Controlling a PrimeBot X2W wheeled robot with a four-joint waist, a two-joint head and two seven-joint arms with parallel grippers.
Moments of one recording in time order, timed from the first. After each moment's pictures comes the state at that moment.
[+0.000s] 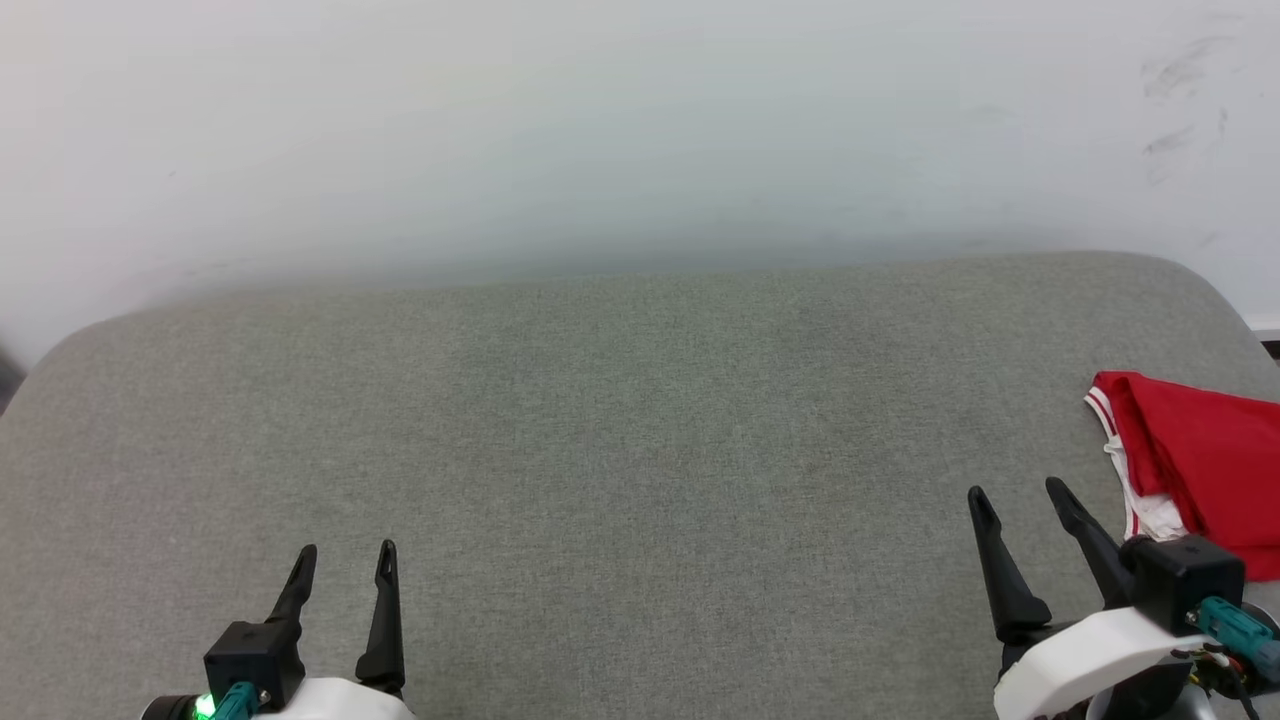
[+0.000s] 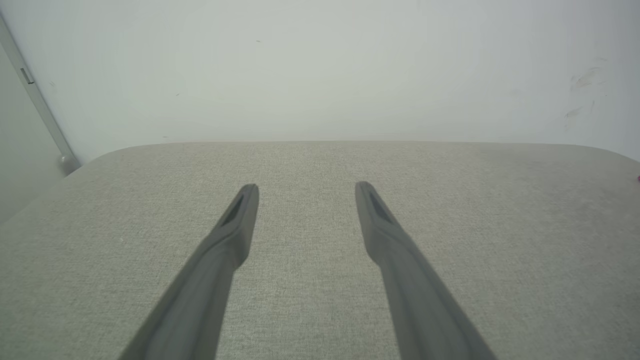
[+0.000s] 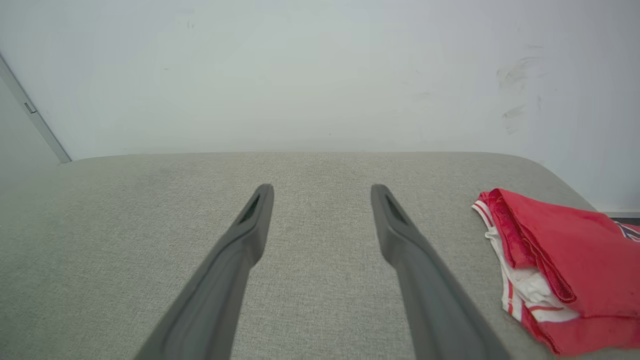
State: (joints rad) left arm 0.04 0.29 -0.23 0.16 -0.39 0.16 -0.26; right arm 0.05 -0.07 0.00 -0.04 0.14 0.13 0.04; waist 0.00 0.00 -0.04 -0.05
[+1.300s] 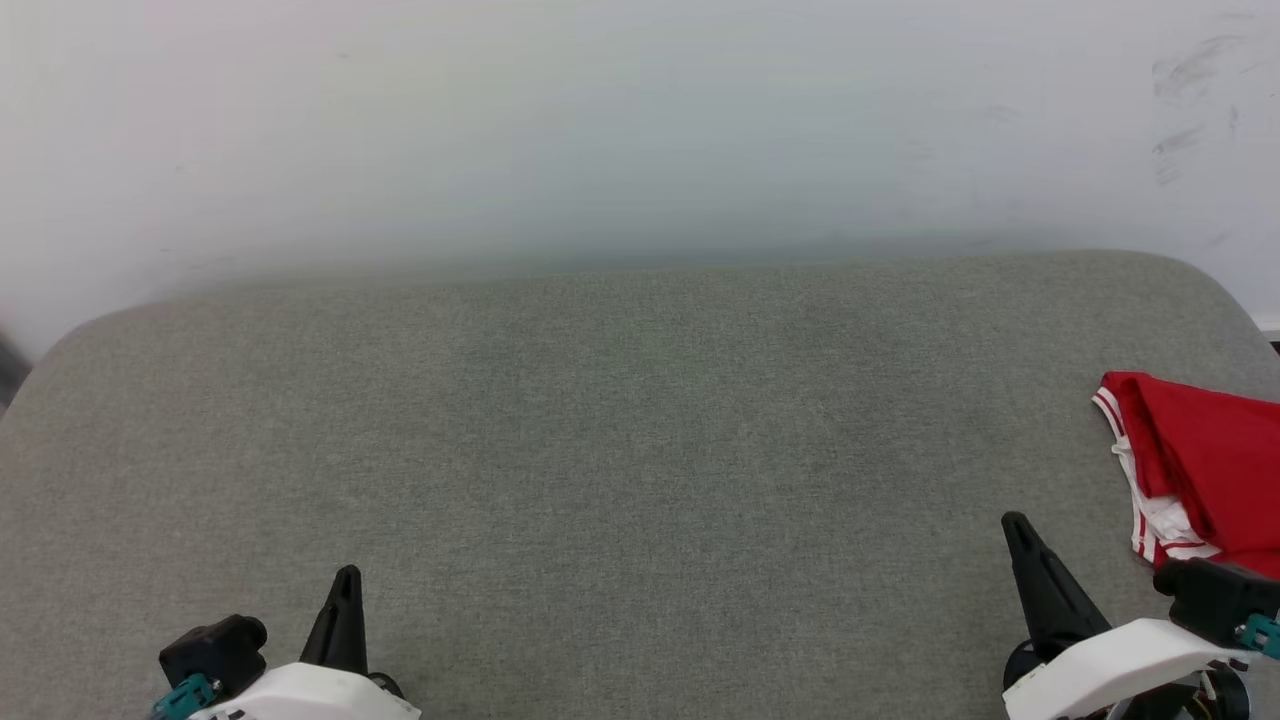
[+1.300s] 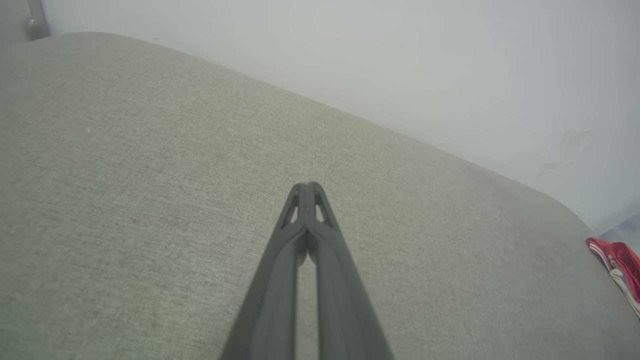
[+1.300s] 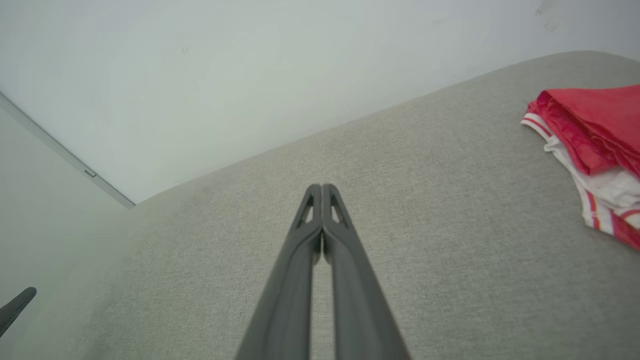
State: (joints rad) left arm 0.04 0.23 -0.17 0.21 -0.66 0.10 -0.18; right arm 0.06 -0.06 -0.02 0.05 0.47 0.13 0.06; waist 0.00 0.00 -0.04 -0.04
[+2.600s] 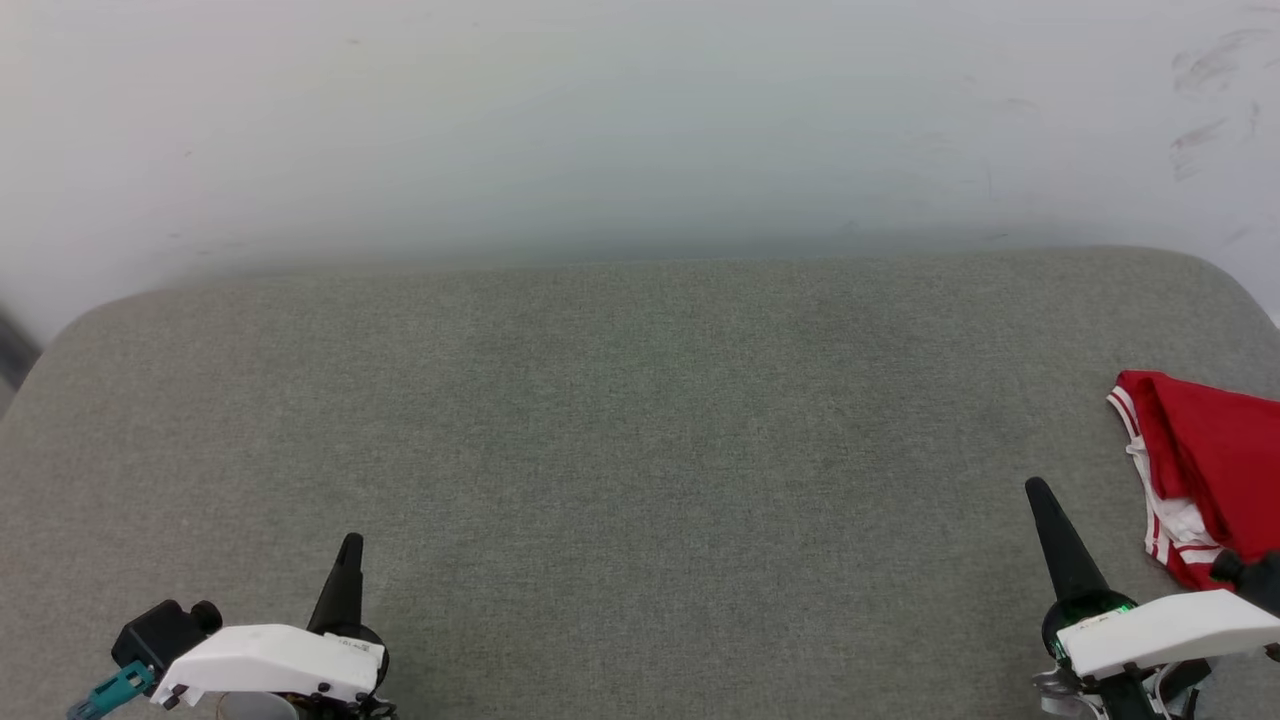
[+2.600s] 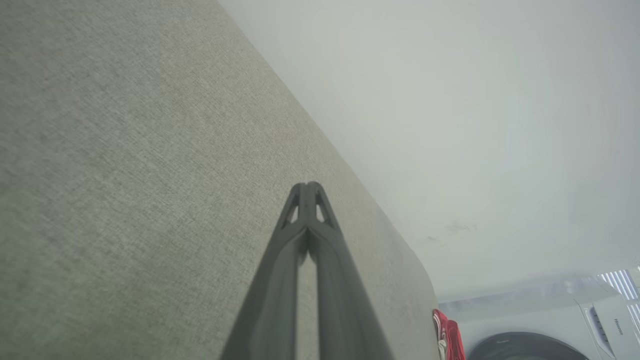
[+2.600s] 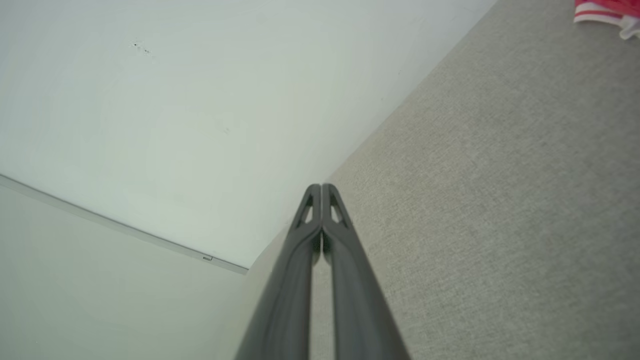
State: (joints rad) left arm -0.03 0.15 -0.04 0.22 -1.11 -0.01 -0.04; right arm -0.02 -0.06 -0.06 0.14 1.02 0.13 0.08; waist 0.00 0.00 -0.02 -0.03
